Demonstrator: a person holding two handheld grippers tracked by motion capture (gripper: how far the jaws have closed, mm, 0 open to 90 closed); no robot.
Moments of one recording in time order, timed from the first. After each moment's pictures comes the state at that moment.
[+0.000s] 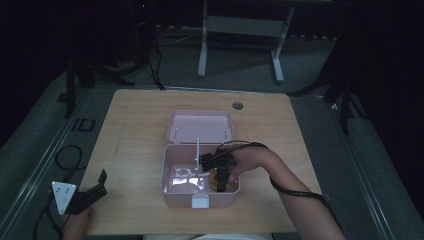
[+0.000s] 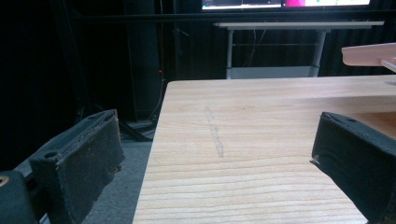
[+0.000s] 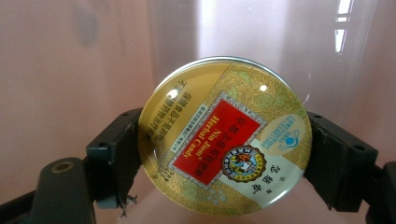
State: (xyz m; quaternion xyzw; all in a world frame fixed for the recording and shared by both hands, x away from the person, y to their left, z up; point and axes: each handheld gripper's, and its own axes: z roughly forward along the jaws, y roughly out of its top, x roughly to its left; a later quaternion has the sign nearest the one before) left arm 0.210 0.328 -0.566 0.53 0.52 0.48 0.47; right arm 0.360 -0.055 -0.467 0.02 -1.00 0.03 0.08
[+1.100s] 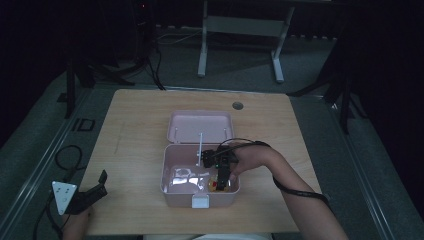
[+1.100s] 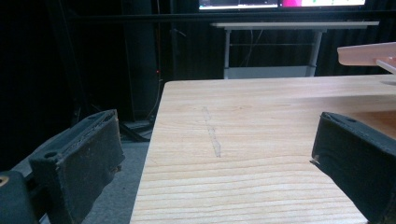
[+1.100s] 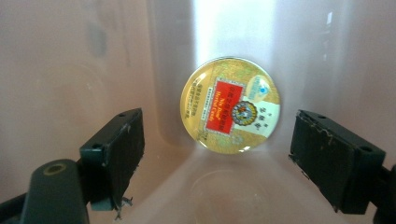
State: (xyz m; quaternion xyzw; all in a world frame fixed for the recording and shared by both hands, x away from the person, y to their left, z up) left arm 0.209 0.328 -0.566 0.53 0.51 0.48 0.48; right arm 0.362 -0.060 -0.453 0.01 -1.00 0.00 0.08
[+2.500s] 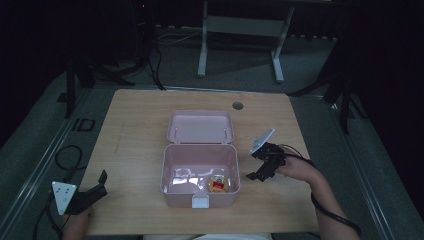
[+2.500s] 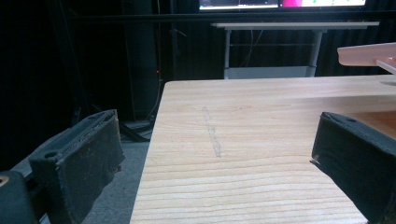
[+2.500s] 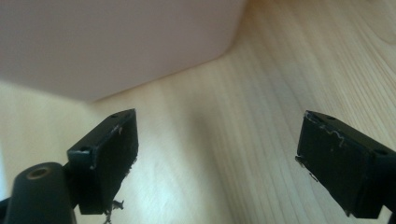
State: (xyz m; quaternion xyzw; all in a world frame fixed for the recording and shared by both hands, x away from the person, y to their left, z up) left arm 0.209 0.328 -0.566 0.53 0.52 0.48 0.48; right arm 0.381 -0.219 -0.475 -0.15 -0.96 -0.23 -0.02
